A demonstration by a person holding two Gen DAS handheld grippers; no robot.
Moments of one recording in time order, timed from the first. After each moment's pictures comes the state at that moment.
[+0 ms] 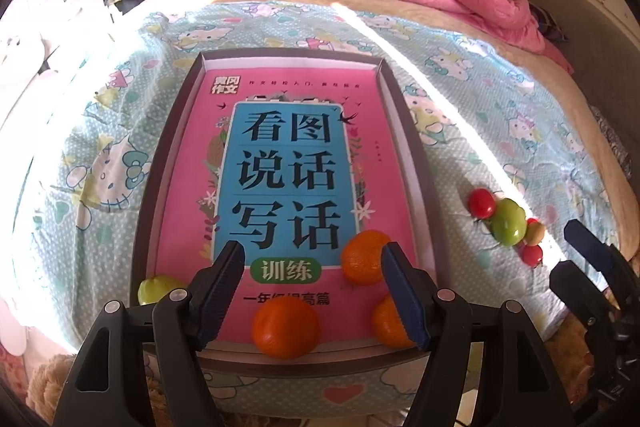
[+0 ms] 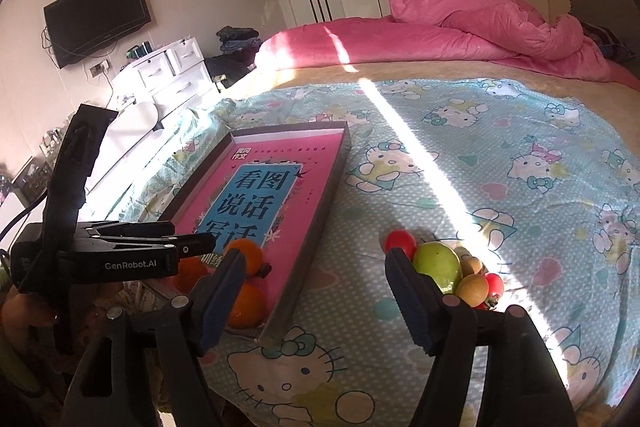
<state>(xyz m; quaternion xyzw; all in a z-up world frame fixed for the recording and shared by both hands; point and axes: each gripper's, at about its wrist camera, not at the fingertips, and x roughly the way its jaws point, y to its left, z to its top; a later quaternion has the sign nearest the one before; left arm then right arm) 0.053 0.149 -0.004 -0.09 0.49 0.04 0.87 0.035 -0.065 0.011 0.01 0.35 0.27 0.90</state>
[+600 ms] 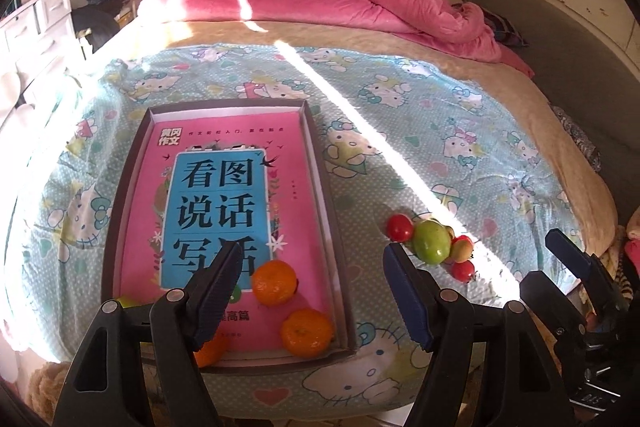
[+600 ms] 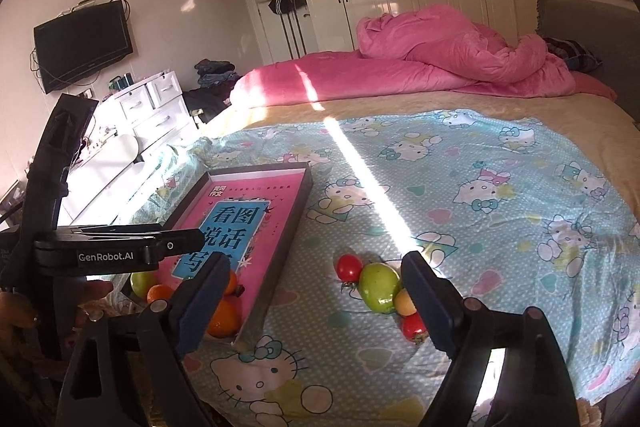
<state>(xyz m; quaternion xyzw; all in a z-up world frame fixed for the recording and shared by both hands) 0.050 0.094 0.045 -0.08 0.45 -0.02 0.89 0.014 -0.112 0.046 0.02 0.31 0.21 0.93</state>
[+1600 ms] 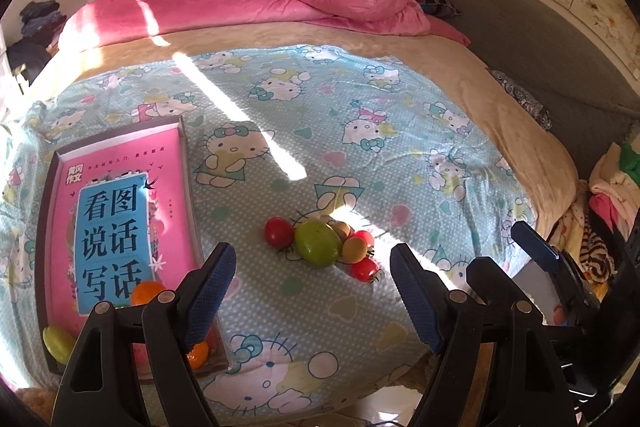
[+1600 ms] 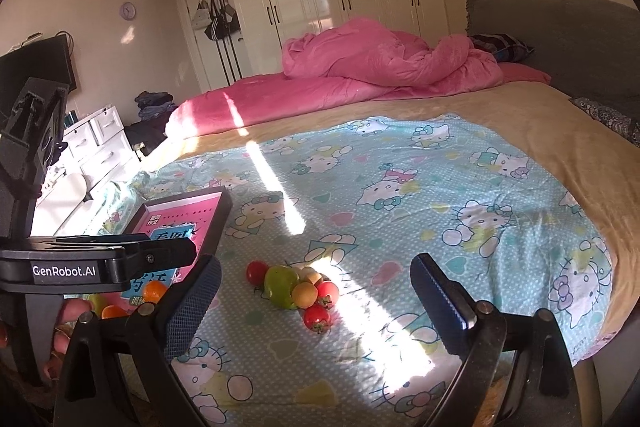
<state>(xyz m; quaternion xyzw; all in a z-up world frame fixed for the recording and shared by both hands) 0.059 -0.001 0.059 -0.05 0.45 -0.14 0.88 -0.002 -0.185 0.052 0.06 0.28 0.10 0.95</state>
